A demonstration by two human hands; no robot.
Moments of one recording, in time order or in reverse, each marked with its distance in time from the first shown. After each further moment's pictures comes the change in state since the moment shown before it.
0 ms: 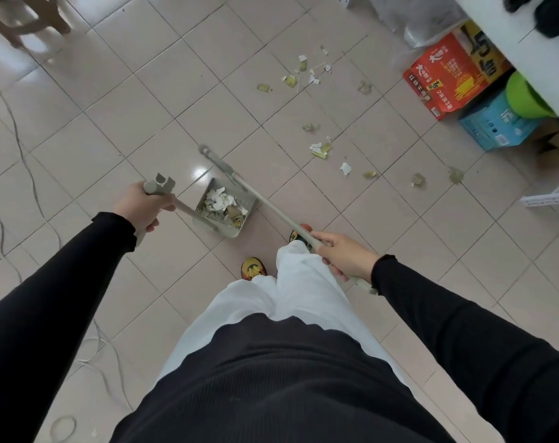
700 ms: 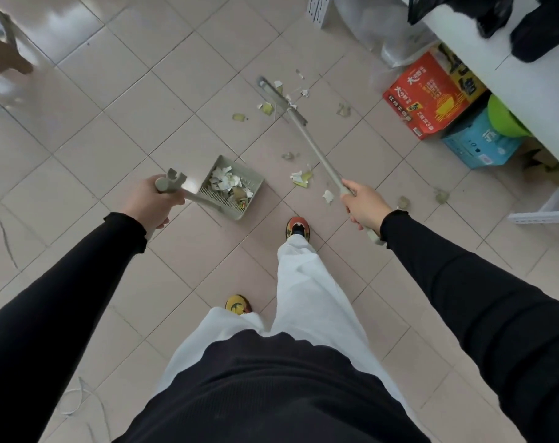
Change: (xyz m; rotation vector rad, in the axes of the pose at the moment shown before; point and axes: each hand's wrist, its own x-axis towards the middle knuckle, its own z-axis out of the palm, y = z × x) left_hand 0.093 0.182 0.066 0.077 -0.063 0.126; right_hand 0.110 -0.075 -0.232 0.026 0.368 -0.034
